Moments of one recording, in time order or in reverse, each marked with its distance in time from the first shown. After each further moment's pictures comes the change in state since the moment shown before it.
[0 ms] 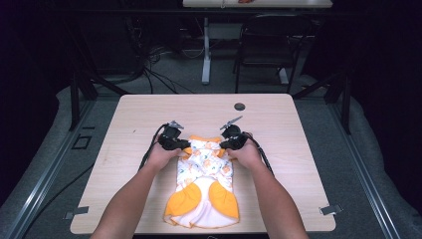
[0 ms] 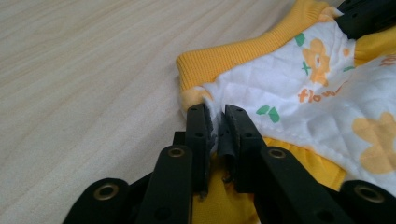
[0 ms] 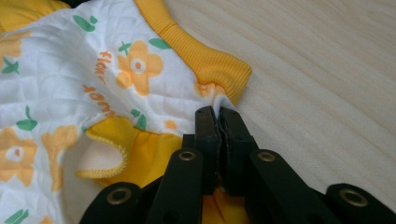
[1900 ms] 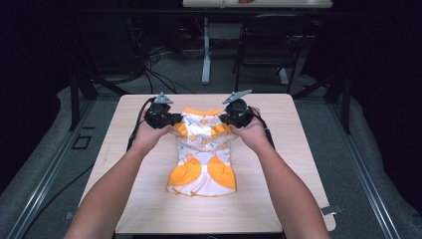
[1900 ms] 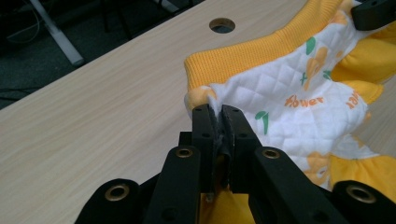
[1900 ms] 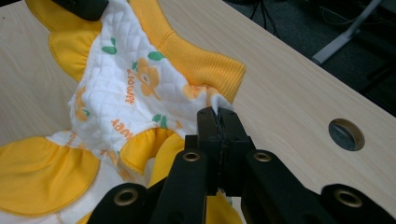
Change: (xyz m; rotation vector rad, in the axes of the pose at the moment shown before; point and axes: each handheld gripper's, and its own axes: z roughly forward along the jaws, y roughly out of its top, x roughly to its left) left arm -0.006 0.067 -0.099 -0.183 0.094 0.104; right arm 0.010 0.063 -0.104 -0.219 -0.076 -0.112
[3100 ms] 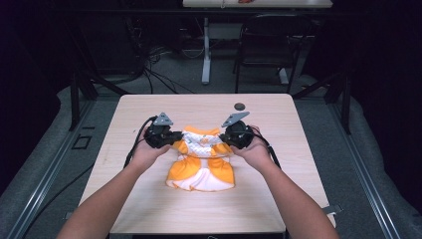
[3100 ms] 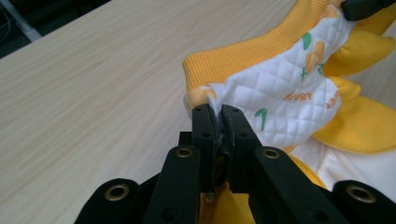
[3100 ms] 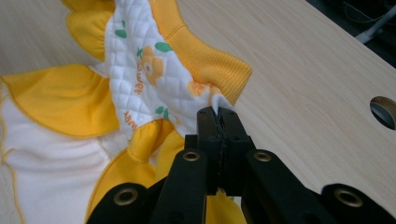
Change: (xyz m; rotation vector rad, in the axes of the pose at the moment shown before) left arm -0.027 -0.055 0.001 0.023 -0.073 0.065; right arm 0.034 -0.048 0.001 0.048 0.043 -0.101
